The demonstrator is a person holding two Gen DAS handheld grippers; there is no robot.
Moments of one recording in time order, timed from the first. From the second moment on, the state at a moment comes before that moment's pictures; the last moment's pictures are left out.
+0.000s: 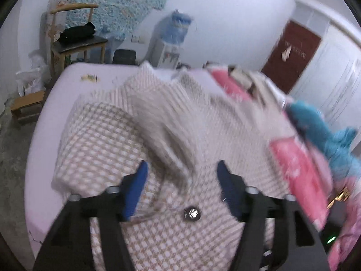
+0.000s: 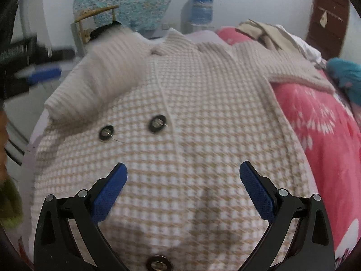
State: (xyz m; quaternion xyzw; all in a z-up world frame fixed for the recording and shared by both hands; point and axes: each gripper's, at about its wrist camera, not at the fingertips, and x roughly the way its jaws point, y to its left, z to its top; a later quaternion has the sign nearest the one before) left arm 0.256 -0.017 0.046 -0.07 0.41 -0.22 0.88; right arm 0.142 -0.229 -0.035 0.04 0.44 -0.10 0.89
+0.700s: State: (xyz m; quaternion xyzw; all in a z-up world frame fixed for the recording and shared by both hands) left arm 0.211 0.036 0.003 -0.04 0.43 -0.11 0.90; right arm 0.154 -0.299 -0.003 0.15 0.44 0.02 0.88
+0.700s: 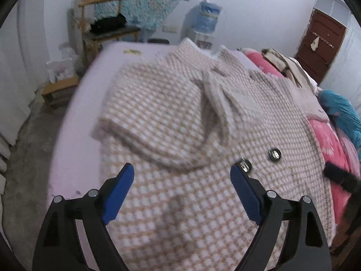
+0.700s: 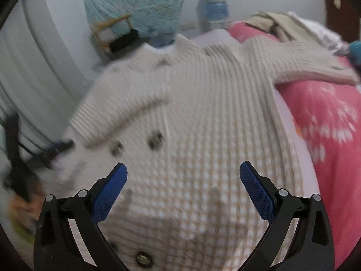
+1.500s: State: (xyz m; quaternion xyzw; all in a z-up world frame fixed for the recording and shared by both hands) left arm 0.272 0.071 -0.030 -0.06 0.45 -0.02 0.89; right arm 0.428 -0.264 -0.045 0.23 0.55 0.11 0.79
